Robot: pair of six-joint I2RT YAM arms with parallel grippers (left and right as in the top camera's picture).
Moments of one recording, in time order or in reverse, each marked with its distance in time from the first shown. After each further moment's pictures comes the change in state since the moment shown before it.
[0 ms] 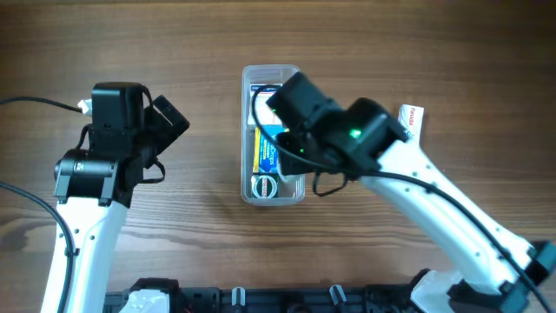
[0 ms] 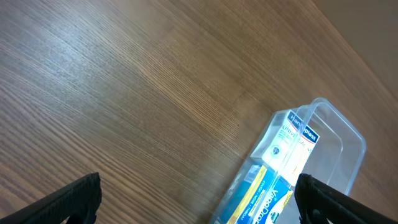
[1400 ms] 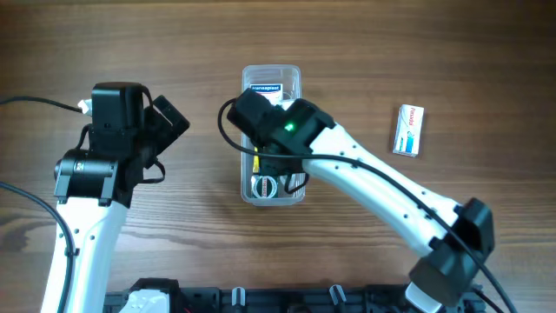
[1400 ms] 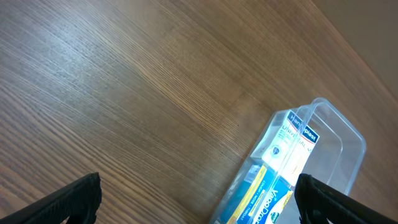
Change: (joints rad) left arm 0.000 0.000 0.000 0.000 0.000 0.000; right arm 0.052 0.198 -0.015 0.020 0.142 0.110
